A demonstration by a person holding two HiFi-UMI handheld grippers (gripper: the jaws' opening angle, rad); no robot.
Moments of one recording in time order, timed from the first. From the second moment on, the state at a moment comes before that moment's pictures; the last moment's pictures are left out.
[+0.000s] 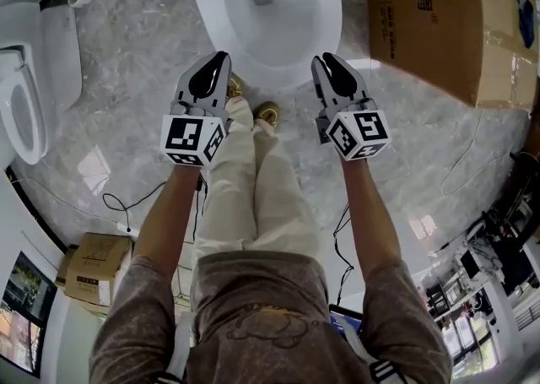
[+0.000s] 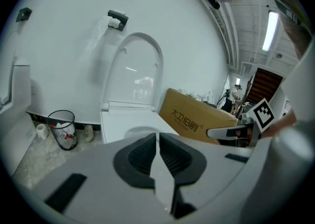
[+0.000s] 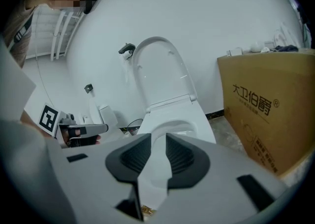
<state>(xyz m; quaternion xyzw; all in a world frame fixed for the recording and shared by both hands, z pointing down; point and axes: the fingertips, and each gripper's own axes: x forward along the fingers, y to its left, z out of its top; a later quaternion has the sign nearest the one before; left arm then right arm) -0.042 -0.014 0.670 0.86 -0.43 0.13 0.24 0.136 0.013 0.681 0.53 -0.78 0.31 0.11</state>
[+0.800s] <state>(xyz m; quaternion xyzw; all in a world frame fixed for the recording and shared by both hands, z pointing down) -0.040 -0.002 0.719 0.84 -0.41 0.16 0.31 0.156 0.028 0.730 0.54 -0.75 0.36 0.12</state>
